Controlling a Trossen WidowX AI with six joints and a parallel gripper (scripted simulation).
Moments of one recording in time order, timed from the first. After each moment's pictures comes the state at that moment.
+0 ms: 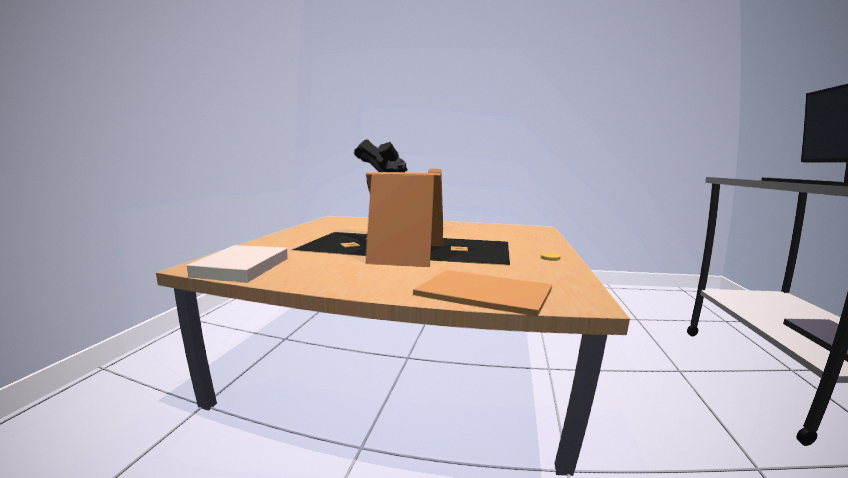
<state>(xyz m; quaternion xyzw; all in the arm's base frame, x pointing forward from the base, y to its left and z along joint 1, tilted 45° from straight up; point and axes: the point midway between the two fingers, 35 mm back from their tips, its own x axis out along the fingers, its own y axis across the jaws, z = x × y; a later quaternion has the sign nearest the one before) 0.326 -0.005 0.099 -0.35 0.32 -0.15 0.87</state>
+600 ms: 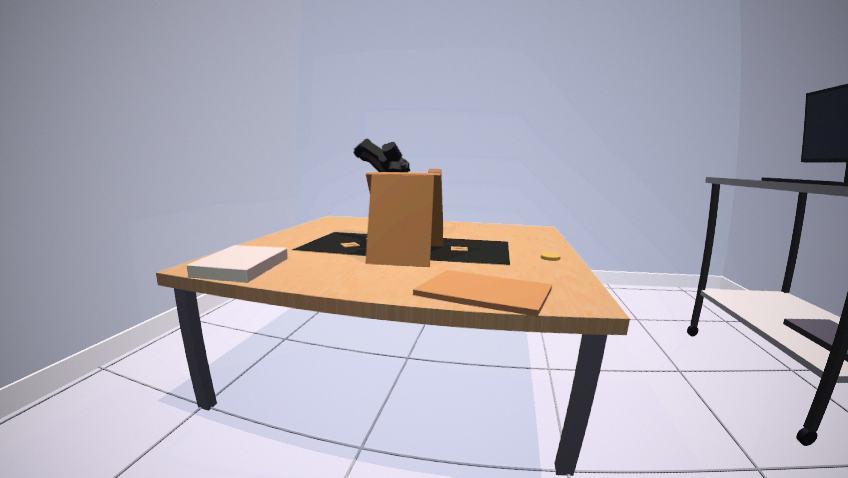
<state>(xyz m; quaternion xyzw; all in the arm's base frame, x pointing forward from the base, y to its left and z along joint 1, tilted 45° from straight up) 0.326 0.003 0.092 -0.35 0.32 -0.15 0.87</state>
